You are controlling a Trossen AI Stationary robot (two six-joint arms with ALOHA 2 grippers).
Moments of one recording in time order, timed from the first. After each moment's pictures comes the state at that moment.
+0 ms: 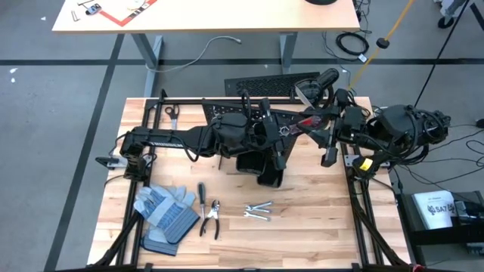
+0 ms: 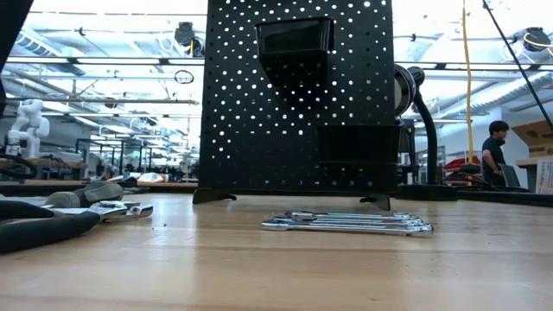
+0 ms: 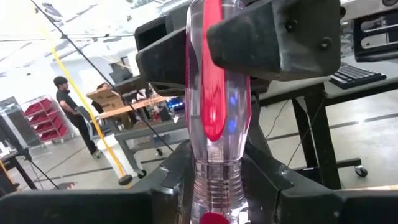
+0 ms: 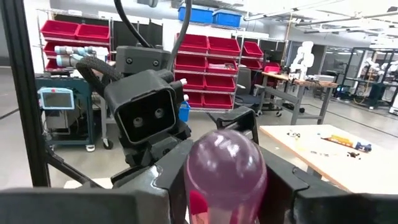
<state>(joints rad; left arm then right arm) -0.10 1.92 2.06 -0.03 -0.33 0.41 0.37 1.11 1.52 -0.30 0.62 -0.09</state>
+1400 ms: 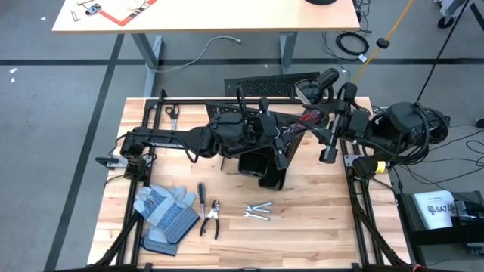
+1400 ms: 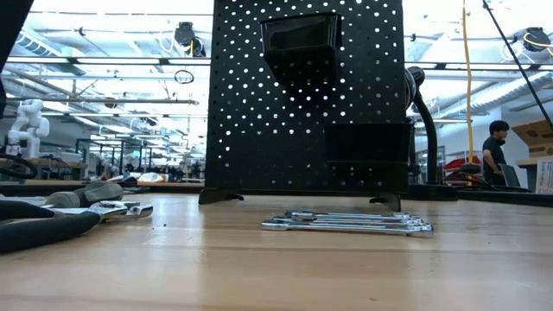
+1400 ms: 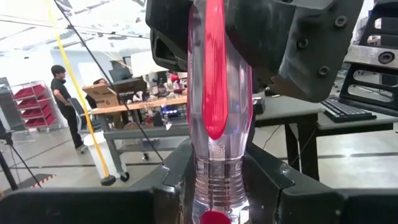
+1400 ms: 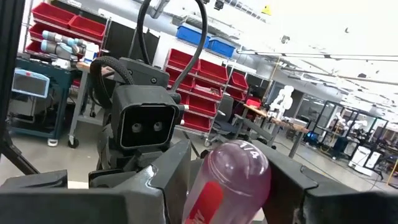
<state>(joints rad) -0.11 1.92 2.06 0.04 -0.33 0.27 0.37 1.11 1.52 -0.17 0.63 -0.41</state>
